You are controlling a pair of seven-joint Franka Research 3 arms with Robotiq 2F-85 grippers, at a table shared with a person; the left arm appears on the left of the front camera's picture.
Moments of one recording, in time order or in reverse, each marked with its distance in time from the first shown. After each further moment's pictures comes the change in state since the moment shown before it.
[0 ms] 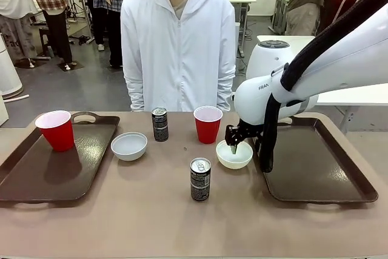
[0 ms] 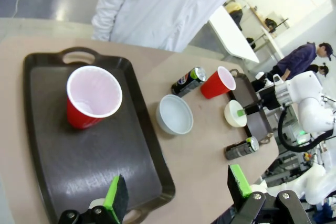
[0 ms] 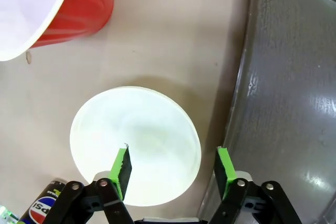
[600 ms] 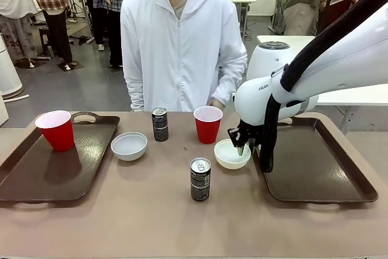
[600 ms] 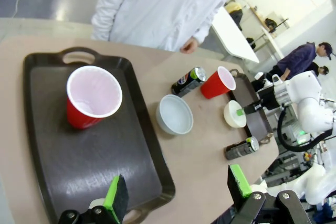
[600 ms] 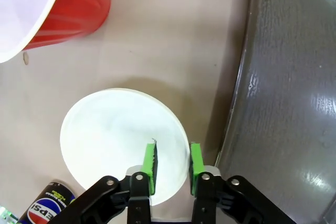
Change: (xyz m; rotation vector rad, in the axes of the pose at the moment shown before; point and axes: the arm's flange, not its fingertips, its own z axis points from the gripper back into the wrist) left arm 0.000 0.000 0.000 0.000 0.000 0.000; right arm 0.001 -0.002 -0.002 0.000 0.002 -0.002
